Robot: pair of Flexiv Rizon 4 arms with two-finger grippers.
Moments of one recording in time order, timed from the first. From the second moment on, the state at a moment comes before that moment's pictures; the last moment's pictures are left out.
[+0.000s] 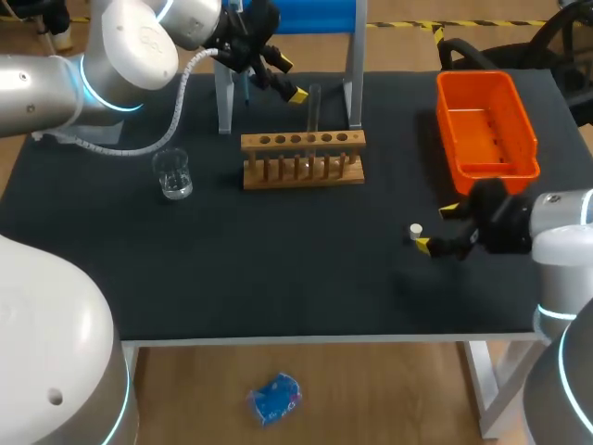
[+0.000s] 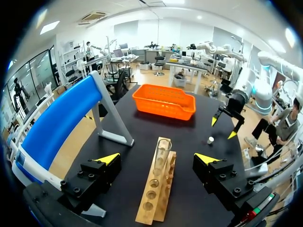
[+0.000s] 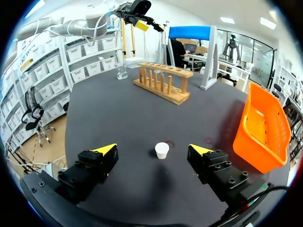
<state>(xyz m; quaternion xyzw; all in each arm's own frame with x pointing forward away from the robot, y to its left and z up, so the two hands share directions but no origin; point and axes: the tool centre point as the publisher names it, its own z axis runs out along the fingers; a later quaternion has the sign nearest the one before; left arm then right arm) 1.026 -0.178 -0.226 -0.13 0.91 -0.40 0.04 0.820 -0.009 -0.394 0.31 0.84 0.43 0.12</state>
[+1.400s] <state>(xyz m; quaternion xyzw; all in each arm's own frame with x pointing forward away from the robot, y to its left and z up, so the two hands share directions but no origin) 1.026 -0.178 -0.226 -0.13 0.91 -0.40 0.04 0.844 0.005 -0.427 0.32 0.84 0.42 0.11</state>
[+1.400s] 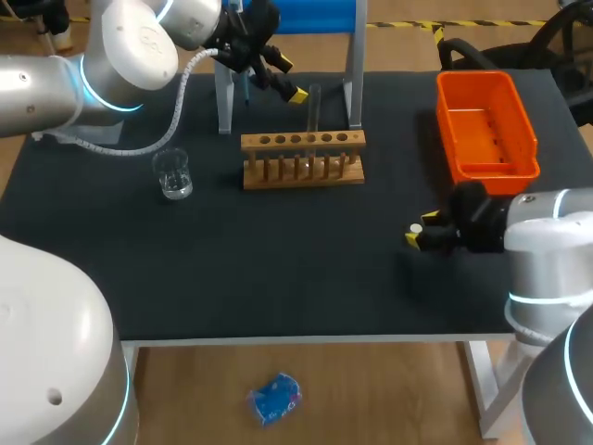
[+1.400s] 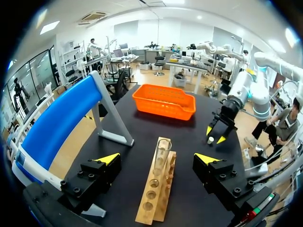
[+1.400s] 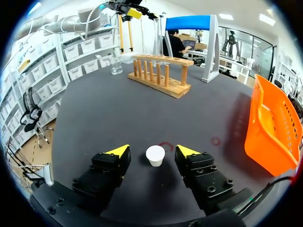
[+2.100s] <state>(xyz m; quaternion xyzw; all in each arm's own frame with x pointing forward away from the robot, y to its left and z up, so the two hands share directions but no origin) 1.026 -0.178 -0.226 -0.13 0.91 -0.40 0.04 0.853 0.009 -0.429 0.31 0.84 0.42 0.11</state>
